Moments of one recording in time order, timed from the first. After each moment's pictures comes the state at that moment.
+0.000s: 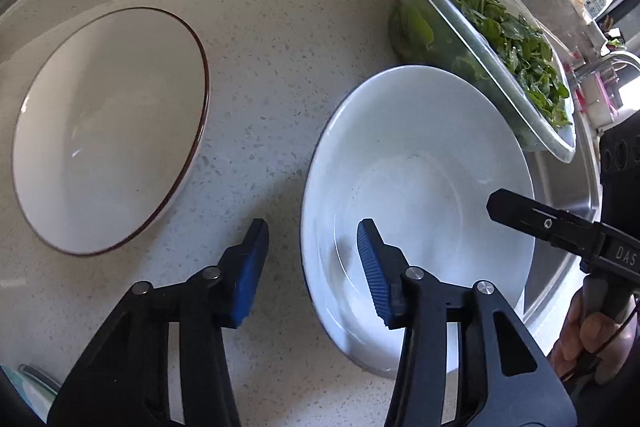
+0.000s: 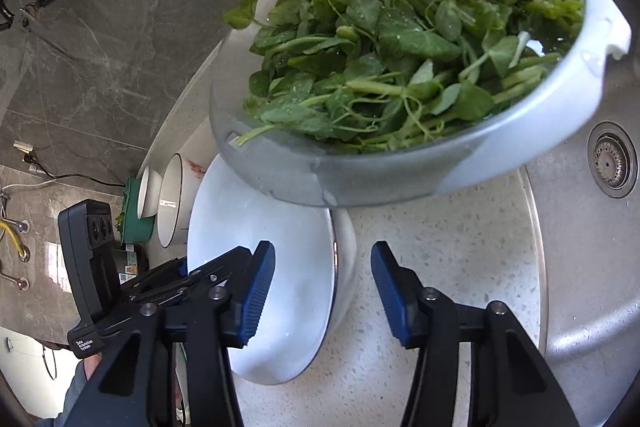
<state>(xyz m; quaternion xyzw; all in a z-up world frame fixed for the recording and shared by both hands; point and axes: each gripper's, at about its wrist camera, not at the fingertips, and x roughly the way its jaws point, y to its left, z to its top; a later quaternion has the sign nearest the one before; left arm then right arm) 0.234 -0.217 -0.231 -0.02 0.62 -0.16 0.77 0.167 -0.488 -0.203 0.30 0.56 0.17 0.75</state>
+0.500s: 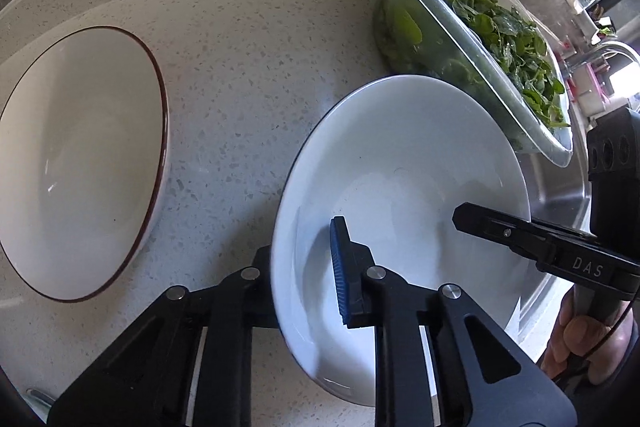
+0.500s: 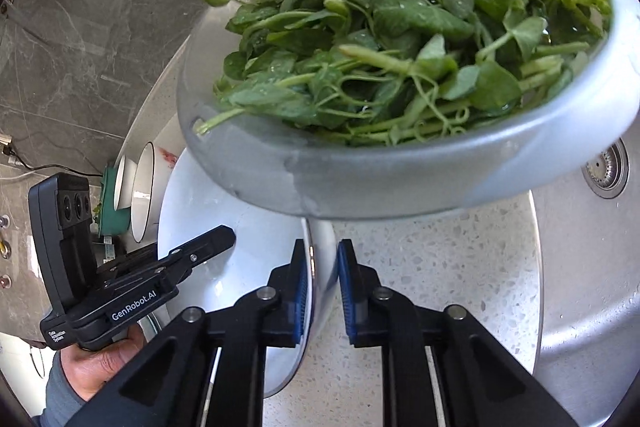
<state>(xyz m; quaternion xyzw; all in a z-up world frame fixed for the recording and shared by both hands) 0.262 -0.245 -0.240 -0.01 0.62 -0.19 0.76 0.173 -0.470 -0.215 0.27 0.59 0.16 0.75</state>
